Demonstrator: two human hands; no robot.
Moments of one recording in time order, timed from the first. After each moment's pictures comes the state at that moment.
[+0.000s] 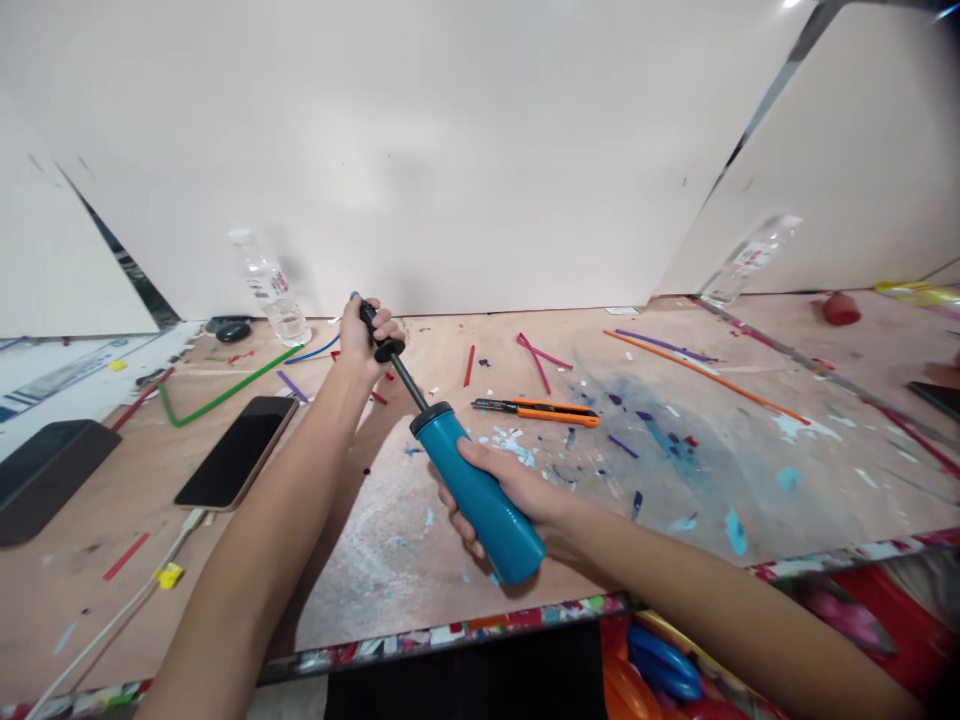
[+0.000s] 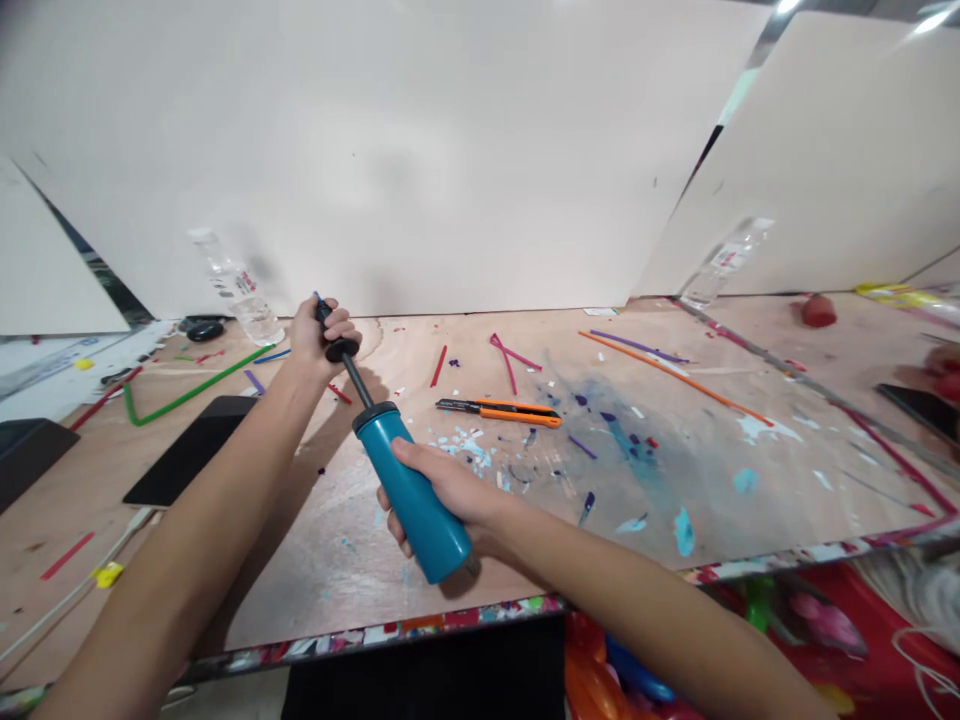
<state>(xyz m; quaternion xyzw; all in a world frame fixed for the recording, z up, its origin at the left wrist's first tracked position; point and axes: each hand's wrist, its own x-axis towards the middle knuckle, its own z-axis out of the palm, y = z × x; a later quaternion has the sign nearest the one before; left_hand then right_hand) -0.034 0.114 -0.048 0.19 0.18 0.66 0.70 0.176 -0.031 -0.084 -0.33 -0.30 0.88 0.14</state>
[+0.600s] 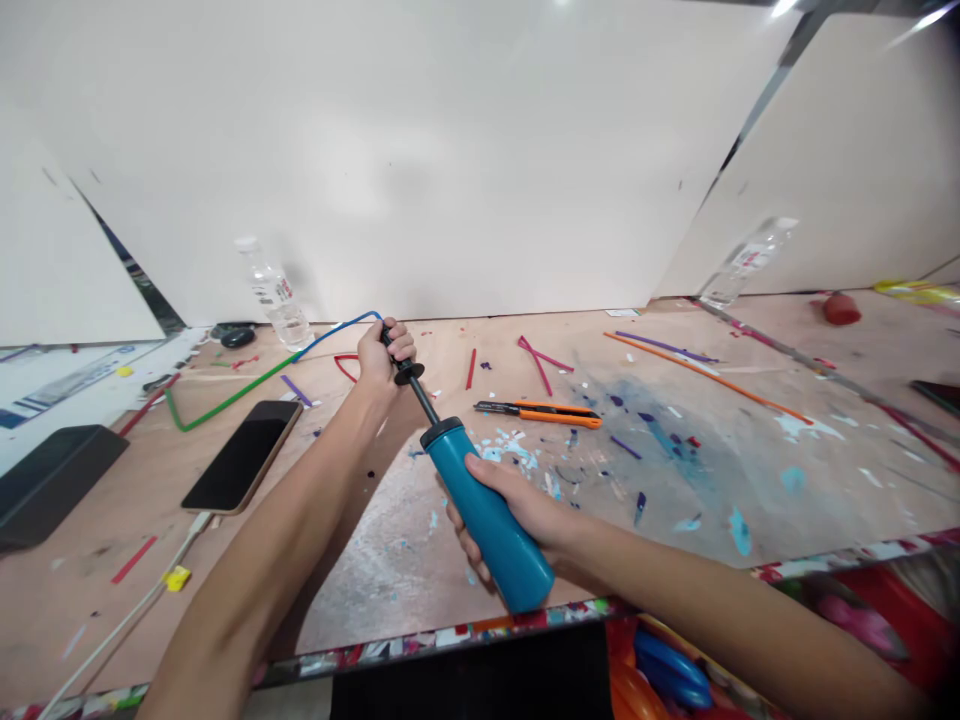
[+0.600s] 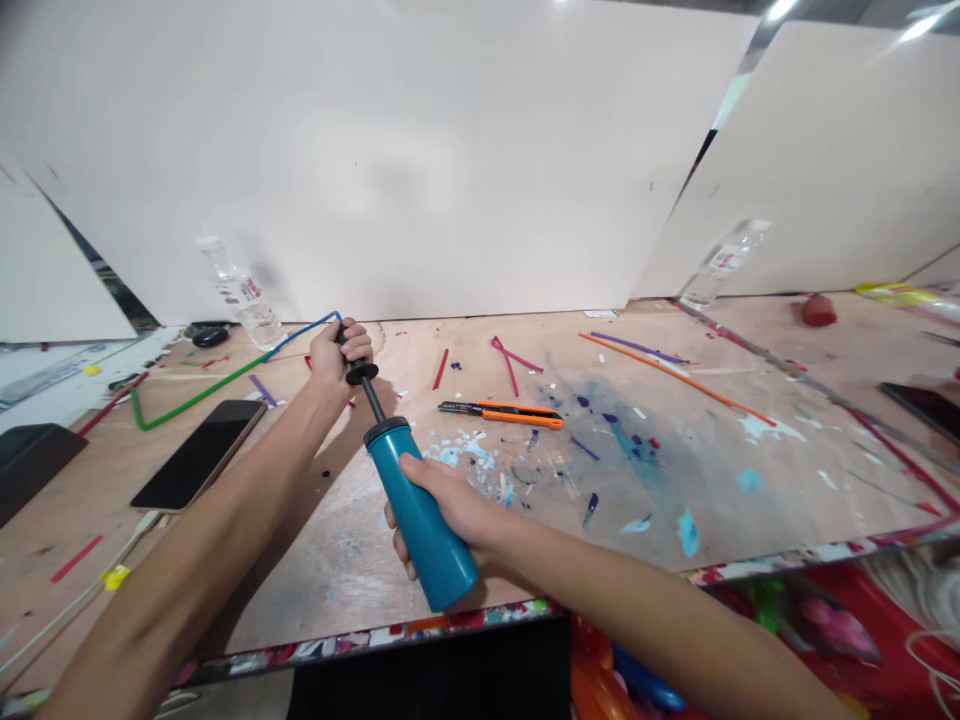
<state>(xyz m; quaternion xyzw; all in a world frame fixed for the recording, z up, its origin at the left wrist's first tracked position) -0.018 0.105 -0.059 0.17 0.15 0.67 0.71 0.174 -0.038 -0.101 -0.33 -0.32 0.87 0.19</state>
